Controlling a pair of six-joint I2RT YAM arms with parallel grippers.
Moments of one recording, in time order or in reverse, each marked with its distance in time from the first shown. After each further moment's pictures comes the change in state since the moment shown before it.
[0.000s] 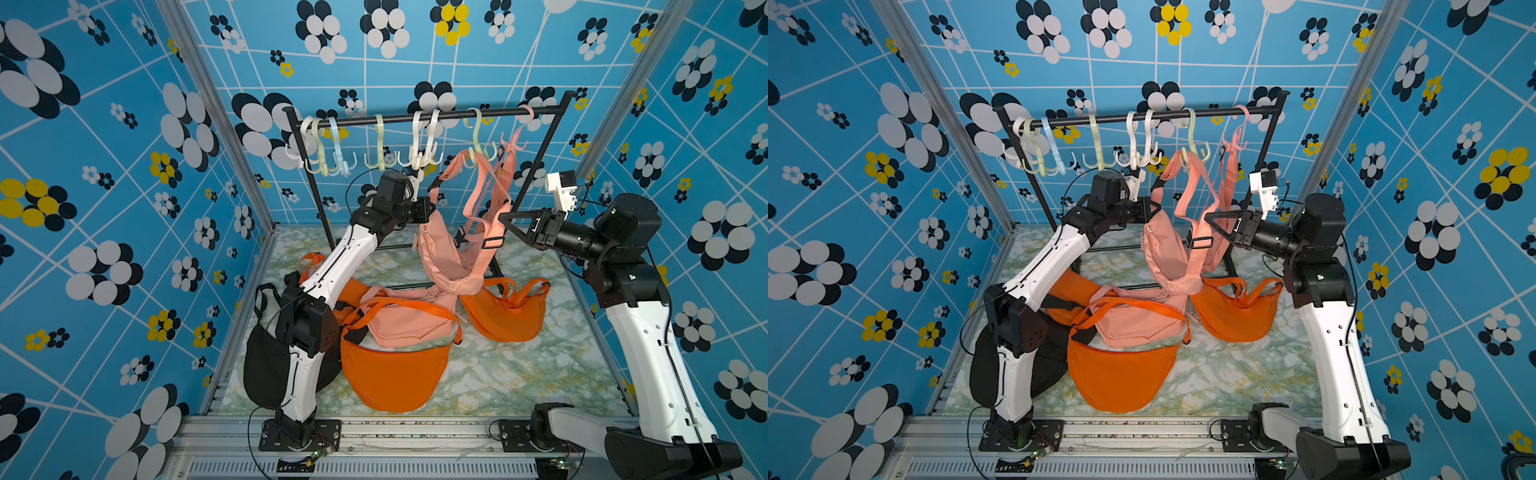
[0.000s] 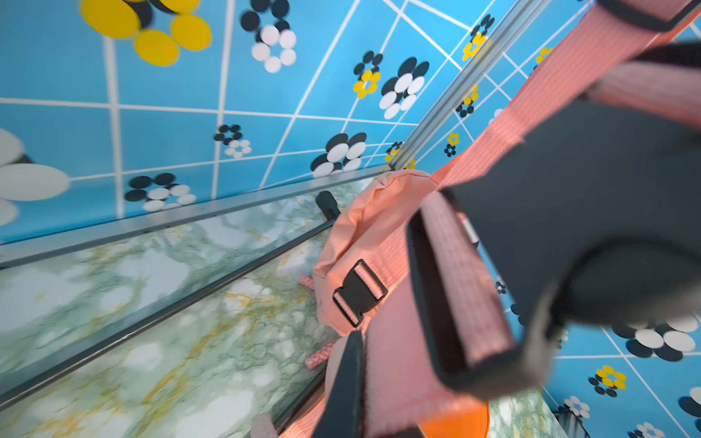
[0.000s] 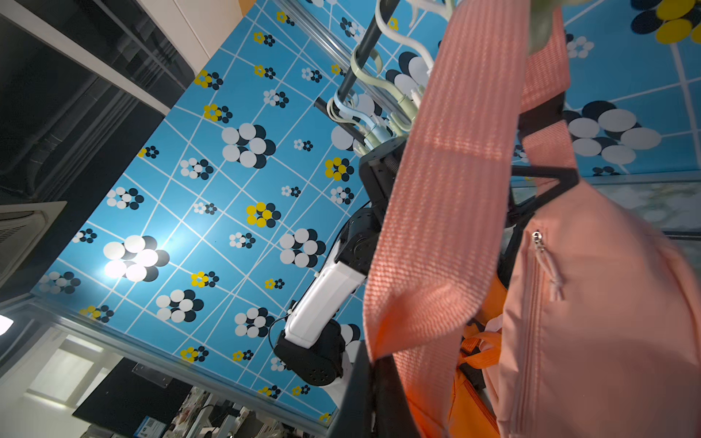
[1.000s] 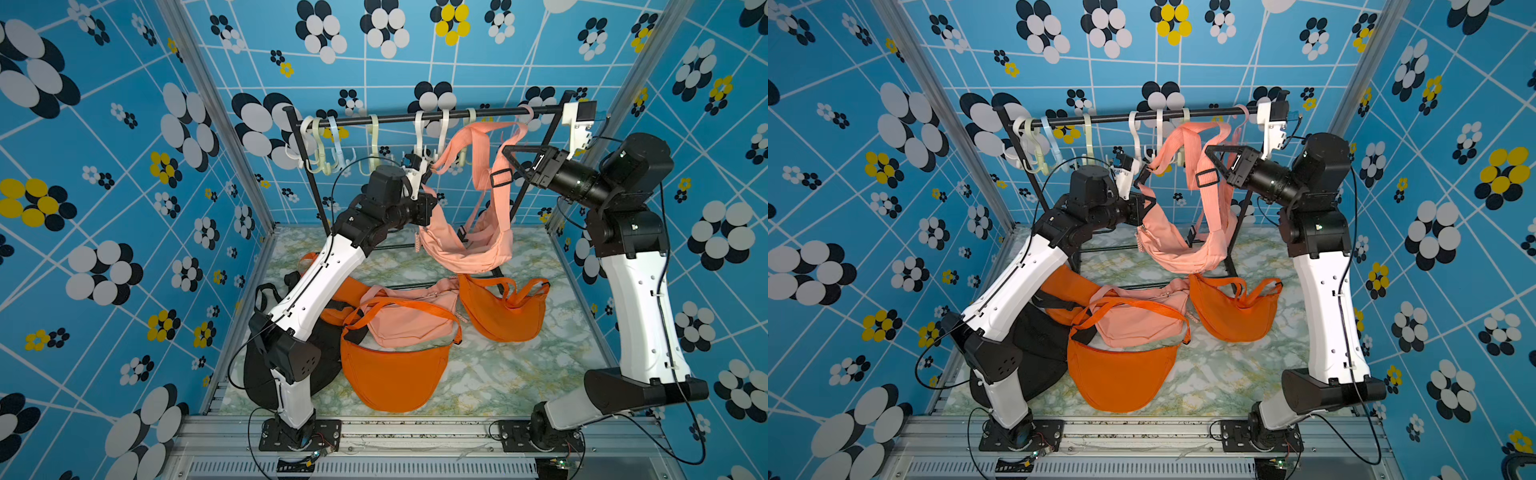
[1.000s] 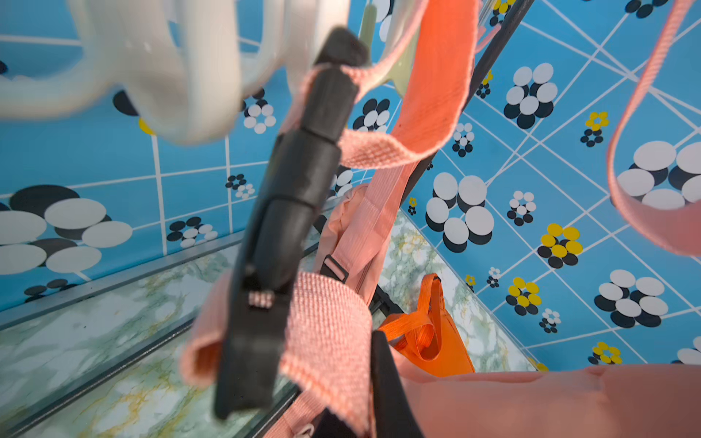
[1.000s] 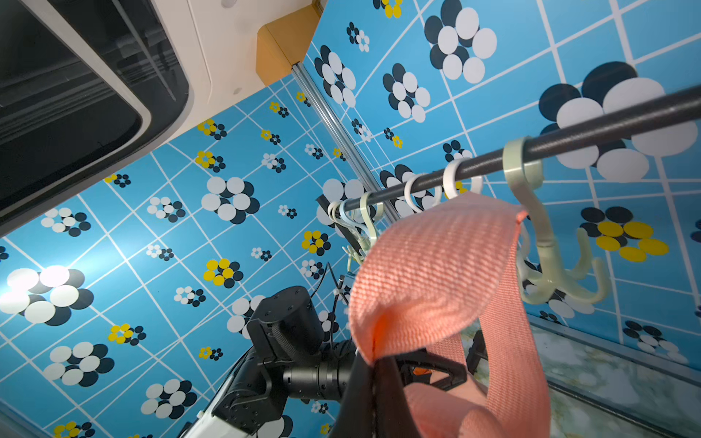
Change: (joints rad) left arm -0.108 -0.214 -0.104 -0.058 -0.084 0.094; right arm 0.075 0.280 0.507 -0.078 0.233 -0.159
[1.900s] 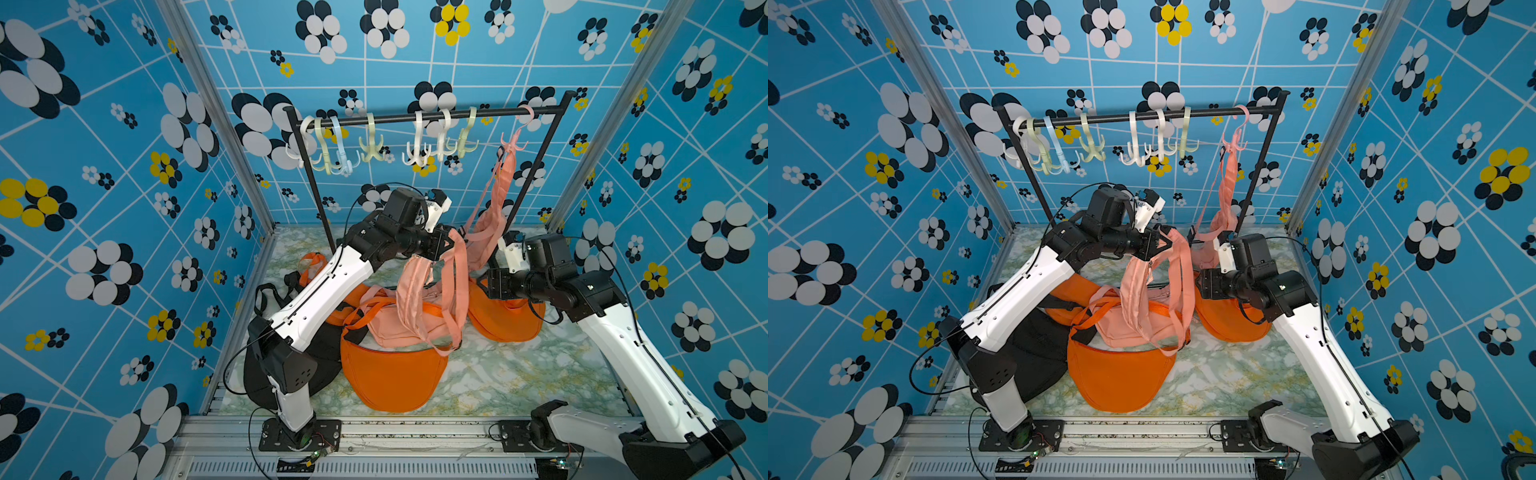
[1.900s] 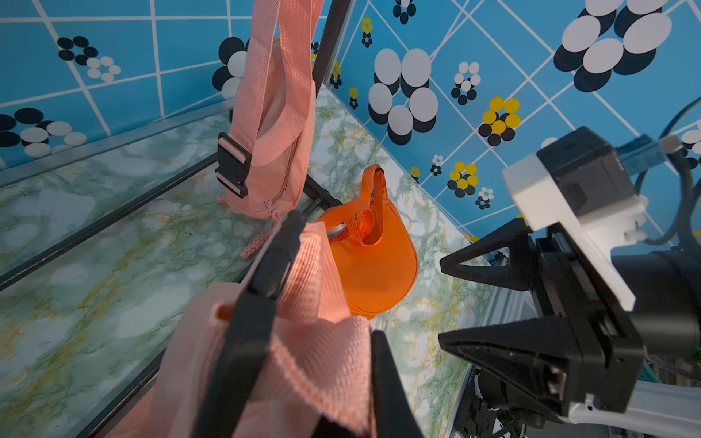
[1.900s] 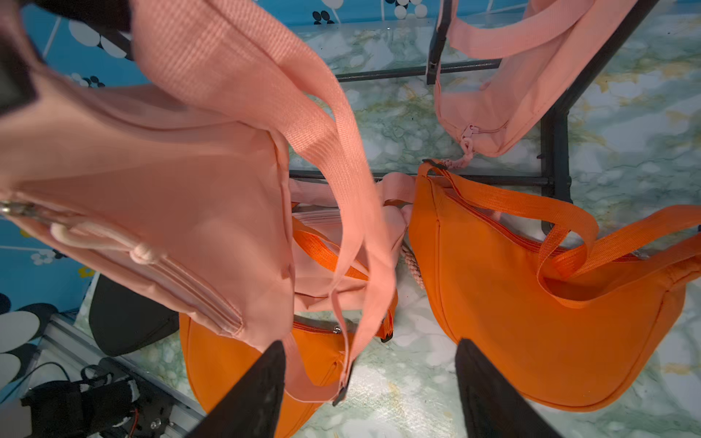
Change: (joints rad) left arm -0.079 -0.042 -0.084 -0.171 0.178 0.020; right arm 0.308 -0.306 -0.668 -0.569 0.692 -0.402
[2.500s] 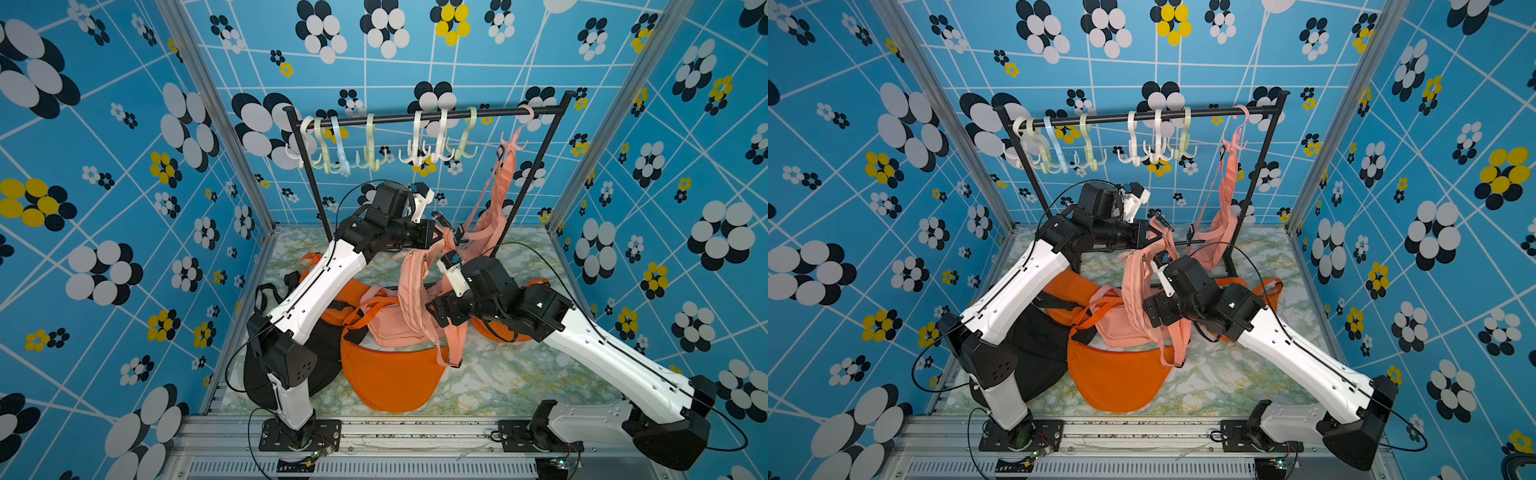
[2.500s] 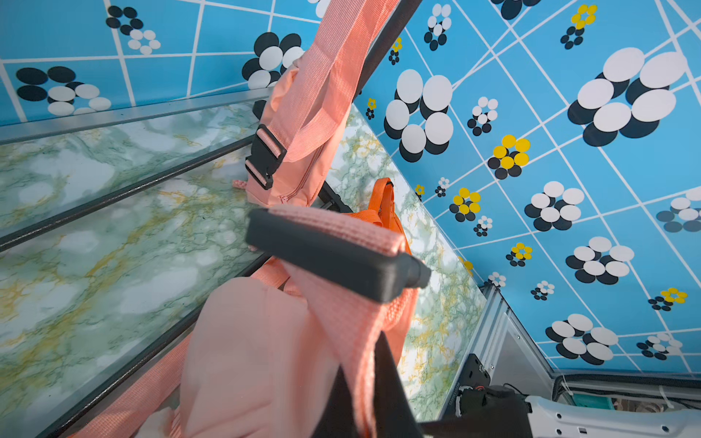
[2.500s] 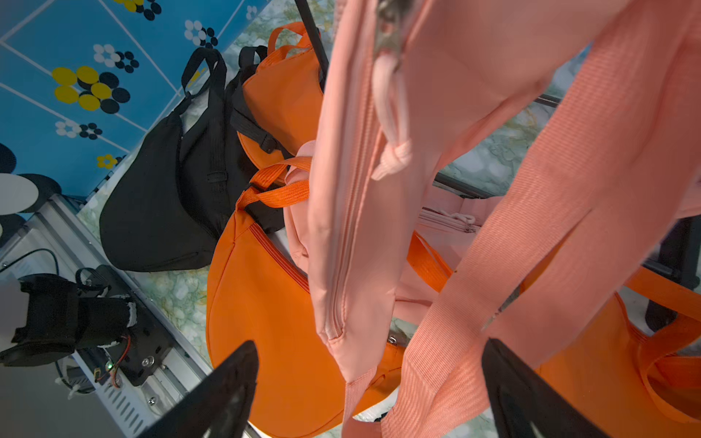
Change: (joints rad) left arm 0.083 0.013 0.007 0.007 0.035 -0.112; right arm 0.477 0.117 -0.025 0.168 0.211 -0.001
